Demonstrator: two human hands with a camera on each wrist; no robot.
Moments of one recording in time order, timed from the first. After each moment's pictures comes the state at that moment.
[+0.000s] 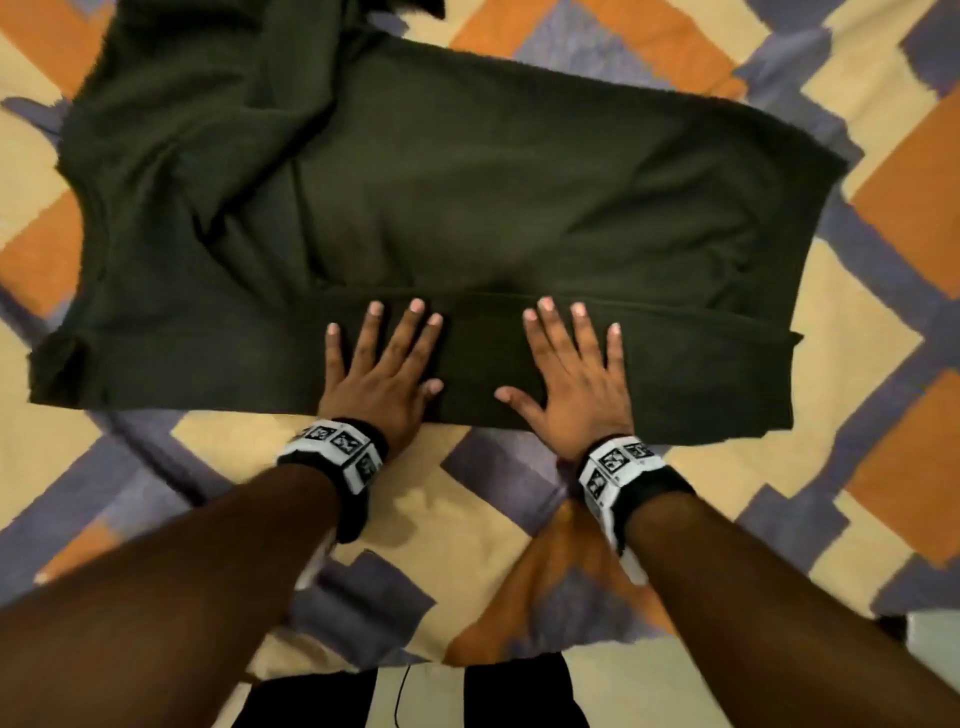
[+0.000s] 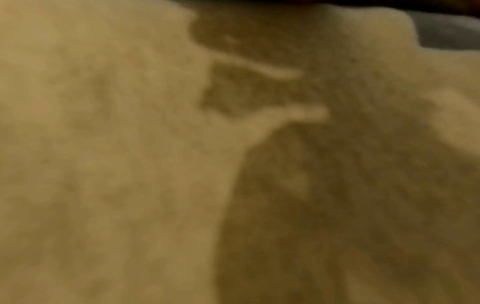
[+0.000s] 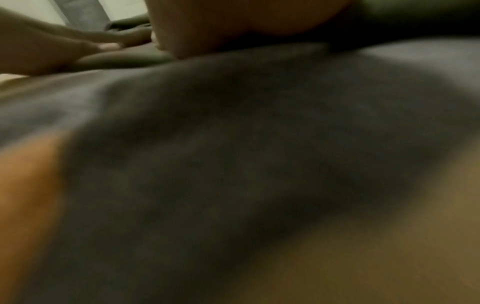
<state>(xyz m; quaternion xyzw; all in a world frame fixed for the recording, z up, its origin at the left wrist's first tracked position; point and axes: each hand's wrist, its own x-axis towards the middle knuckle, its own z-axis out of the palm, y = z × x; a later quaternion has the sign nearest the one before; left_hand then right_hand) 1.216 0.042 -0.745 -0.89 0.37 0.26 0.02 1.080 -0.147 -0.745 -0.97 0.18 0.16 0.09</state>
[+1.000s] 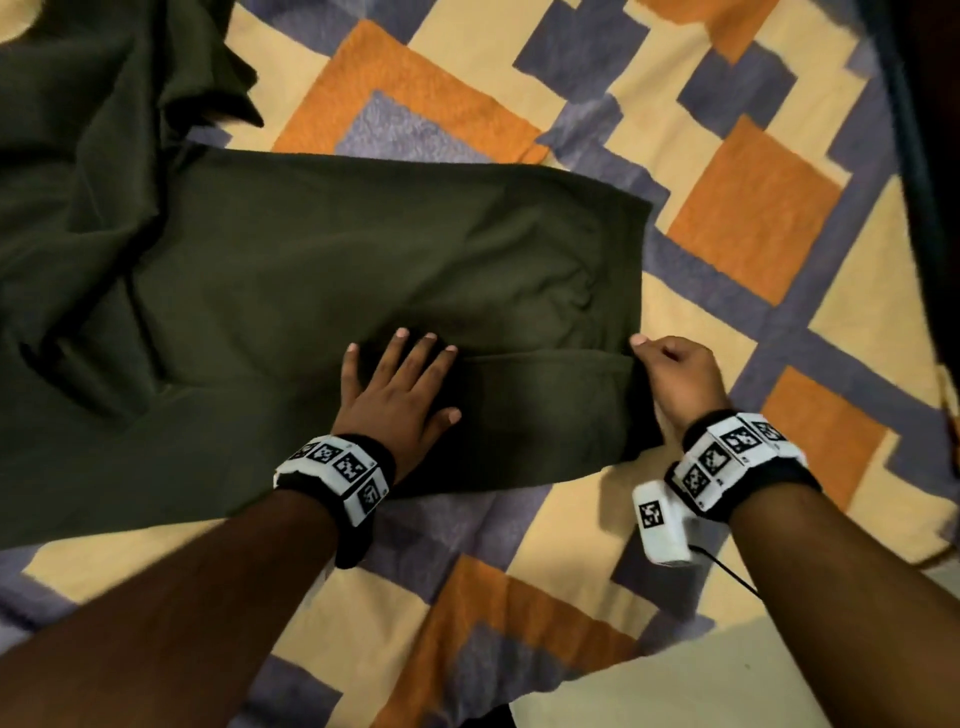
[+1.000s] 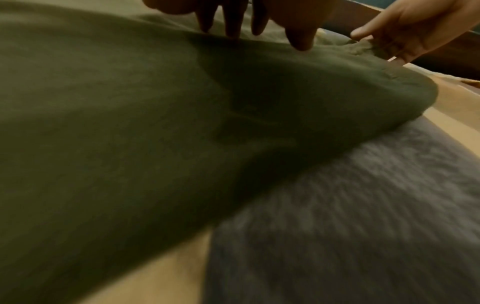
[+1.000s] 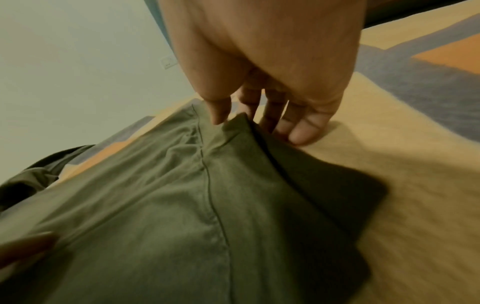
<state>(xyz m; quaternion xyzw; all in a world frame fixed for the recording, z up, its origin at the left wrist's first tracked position) 1.194 -0.103 -0.717 -0.84 0.48 0.26 0.00 1.012 -0.351 -0.704 -0.65 0.65 -0.01 0.40</state>
